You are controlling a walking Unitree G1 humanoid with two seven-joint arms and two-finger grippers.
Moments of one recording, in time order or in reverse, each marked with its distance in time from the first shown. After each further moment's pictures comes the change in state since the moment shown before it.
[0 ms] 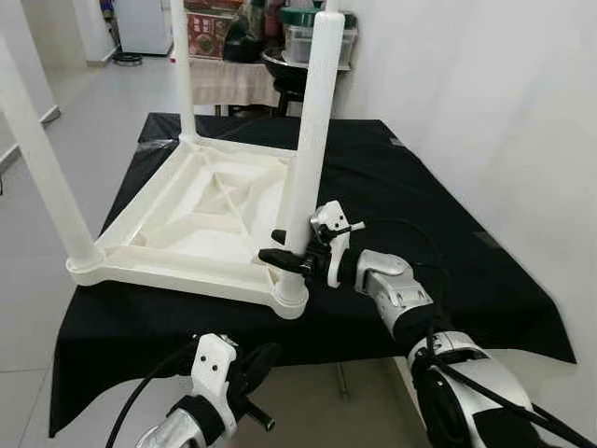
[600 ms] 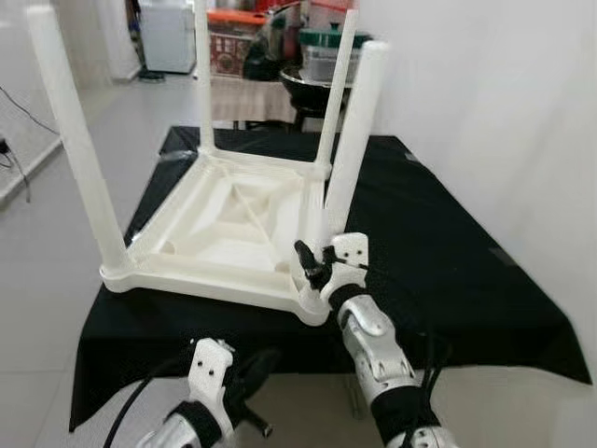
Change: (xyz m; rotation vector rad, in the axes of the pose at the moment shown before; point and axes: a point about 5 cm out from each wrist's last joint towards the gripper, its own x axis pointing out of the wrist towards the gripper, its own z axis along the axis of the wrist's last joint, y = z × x) left arm -0.006 0.002 -0.003 -0.011 0.009 -0.007; right arm -0.002 0.035 -0.048 0.056 -0.061 -0.792
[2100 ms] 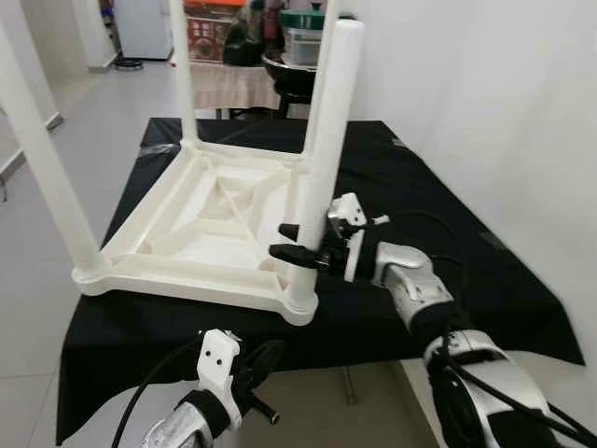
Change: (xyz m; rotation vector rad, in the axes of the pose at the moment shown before) left arm 0.015 0.003 0.001 -0.012 -0.022 -0.006; right arm 0.014 -0.043 0.061 -0.092 -0.032 0.855
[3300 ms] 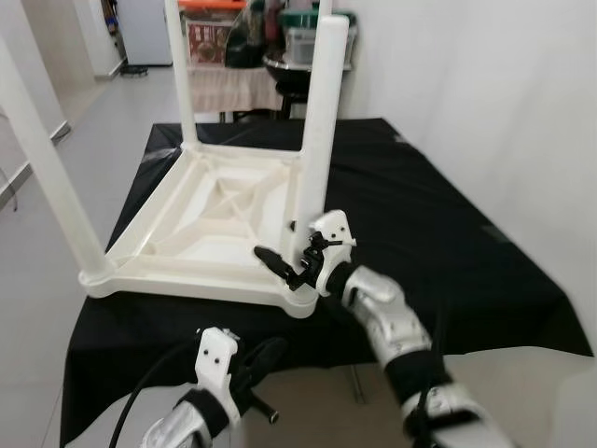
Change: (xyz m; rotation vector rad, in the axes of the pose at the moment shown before) left arm -0.004 0.002 0.002 -0.005 -0.006 0.000; right arm 0.033 0.024 0.006 -0.052 -0.016 -0.123
